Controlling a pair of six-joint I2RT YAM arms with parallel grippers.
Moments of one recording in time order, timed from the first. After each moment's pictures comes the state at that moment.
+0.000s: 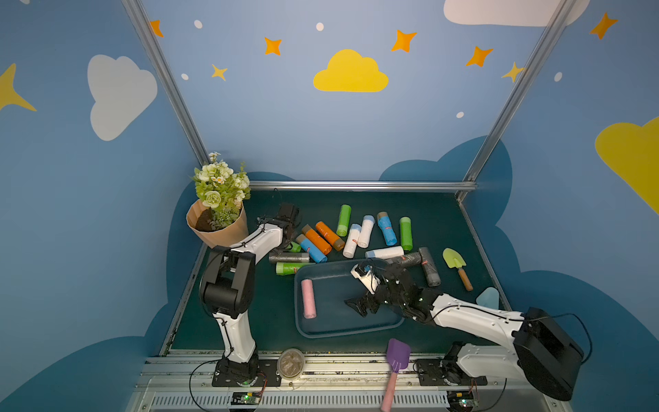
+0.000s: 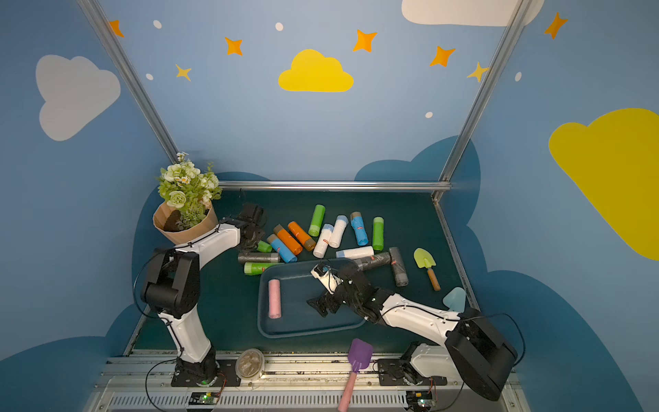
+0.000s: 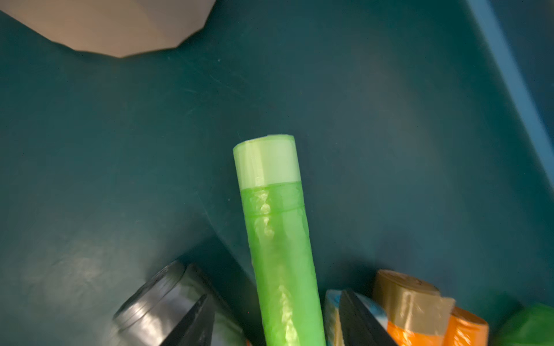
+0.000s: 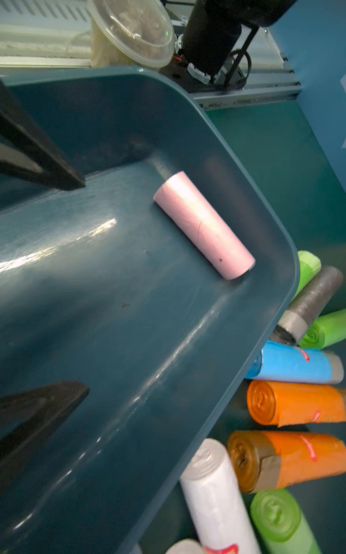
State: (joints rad) left arm -0.23 1.88 1.32 -0.57 -0.34 -1.19; right arm 0.88 1.26 0.54 0.10 -0.27 -0.01
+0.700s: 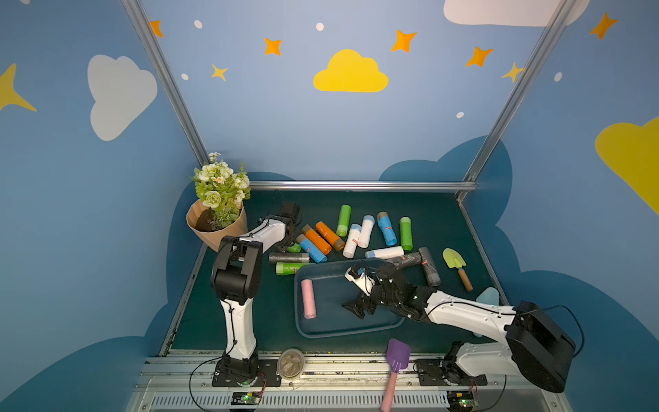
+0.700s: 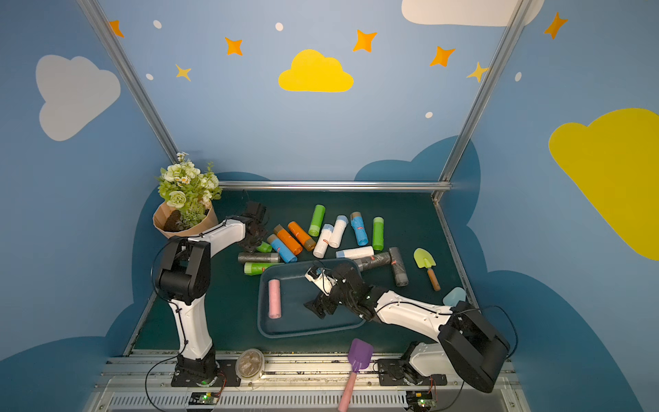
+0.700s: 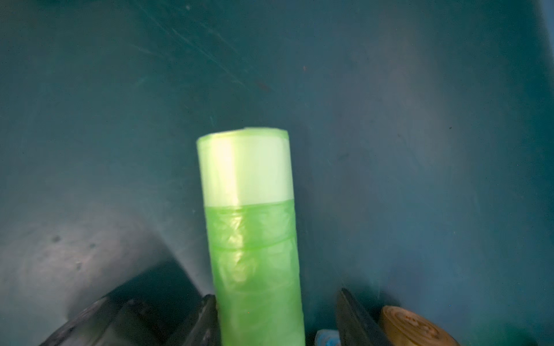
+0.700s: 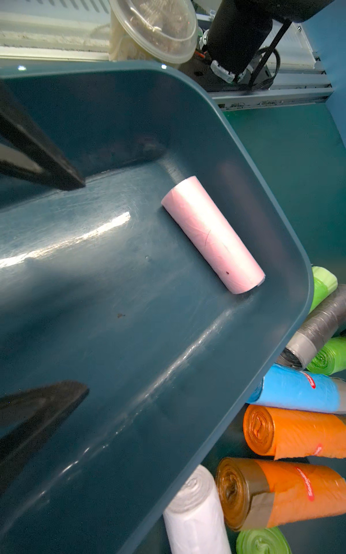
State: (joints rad) left arm -0.21 2.03 1.44 -0.58 -0.27 -1.24; right arm 0.90 1.32 0.59 0.07 -0.28 -0.07
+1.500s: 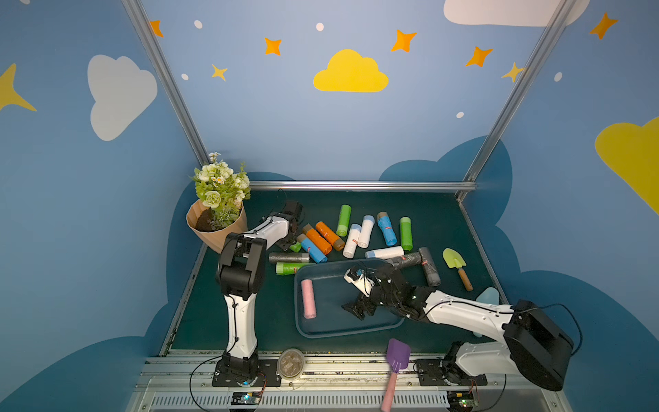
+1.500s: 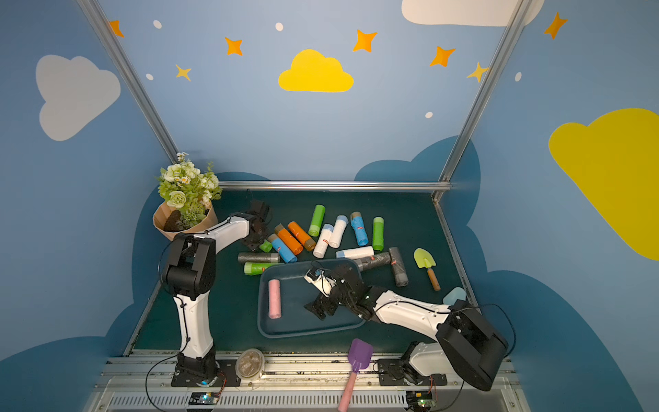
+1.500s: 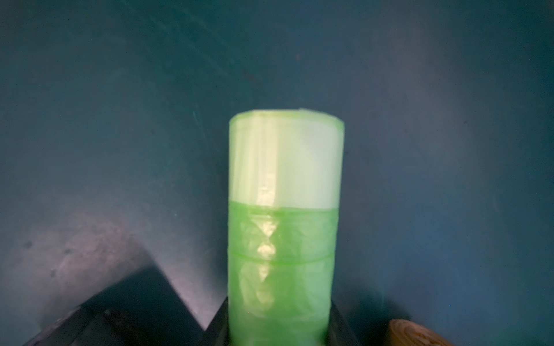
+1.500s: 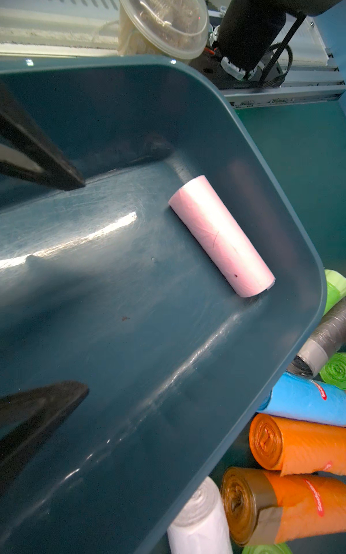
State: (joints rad) left arm -0.23 2.08 1.51 -0.63 -0.31 -1.23; right arm 0.91 1.33 0.59 0.05 -0.28 -0.09
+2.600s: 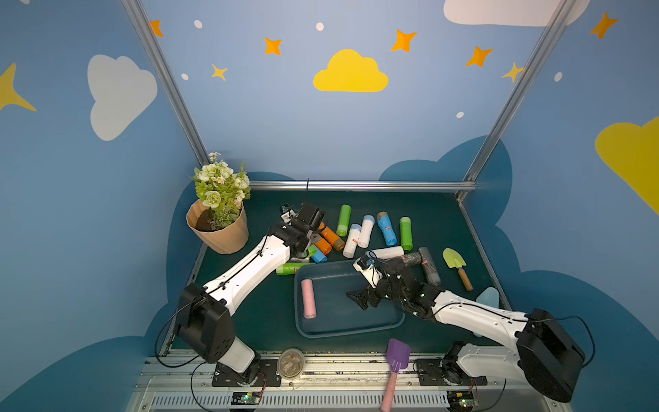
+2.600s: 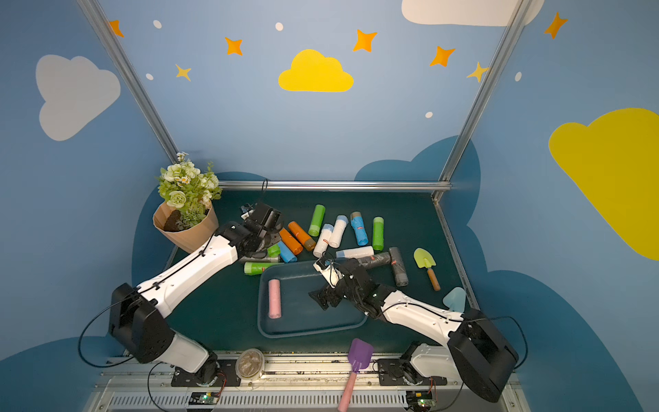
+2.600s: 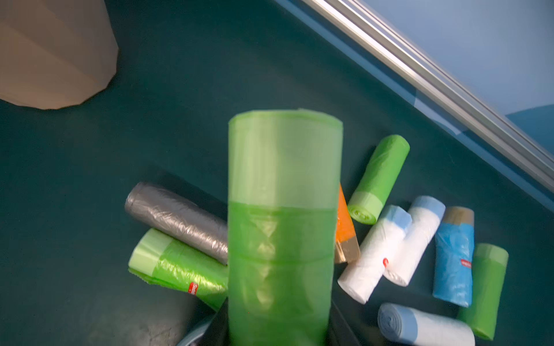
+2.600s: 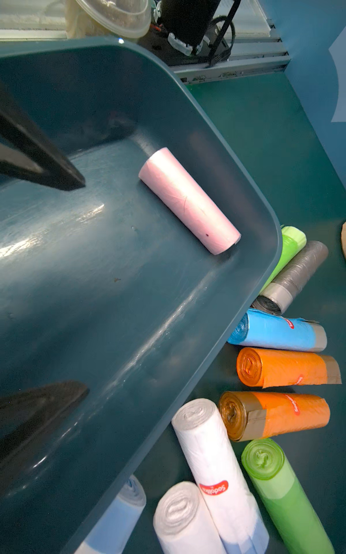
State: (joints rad) left arm -0.55 1.51 1.31 -0.78 -0.38 -0.98; right arm 0.85 1.23 0.58 0.05 -0.23 0.00
